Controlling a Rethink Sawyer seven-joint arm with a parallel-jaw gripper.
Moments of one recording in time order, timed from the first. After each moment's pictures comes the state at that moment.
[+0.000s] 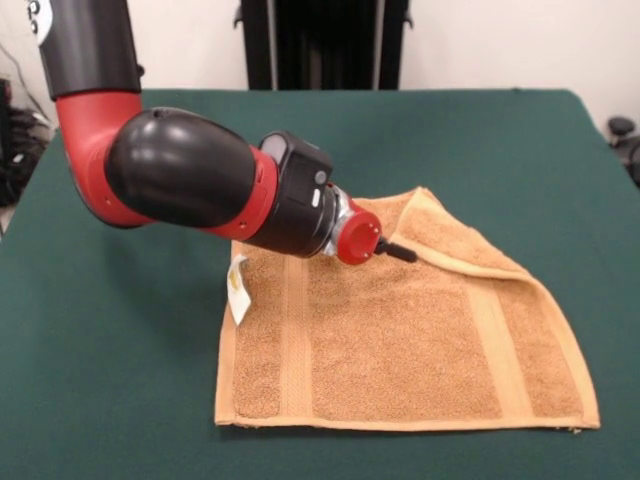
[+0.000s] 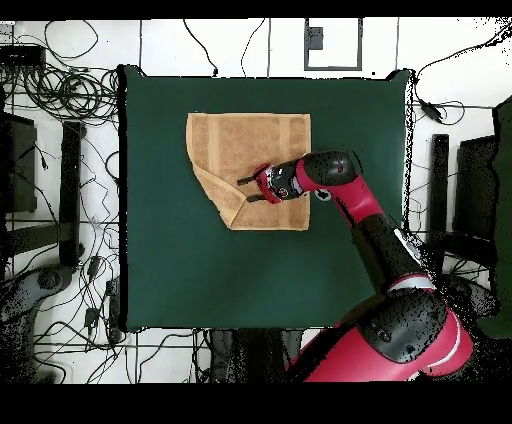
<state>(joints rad) -0.71 -0.01 0.57 1.25 0.05 1.11 2.08</state>
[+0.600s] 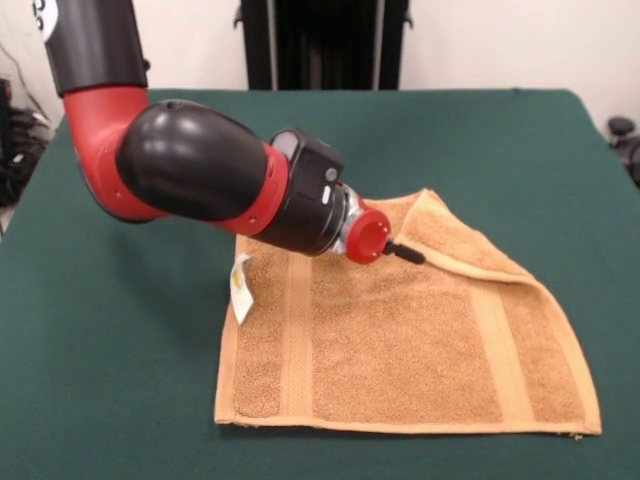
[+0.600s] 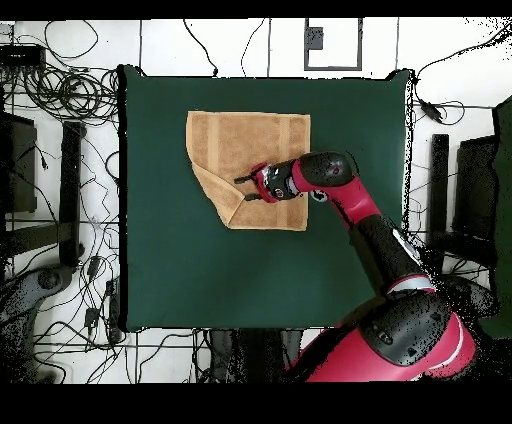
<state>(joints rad) -0.71 -0.03 0.58 1.29 0.05 1.04 2.08</state>
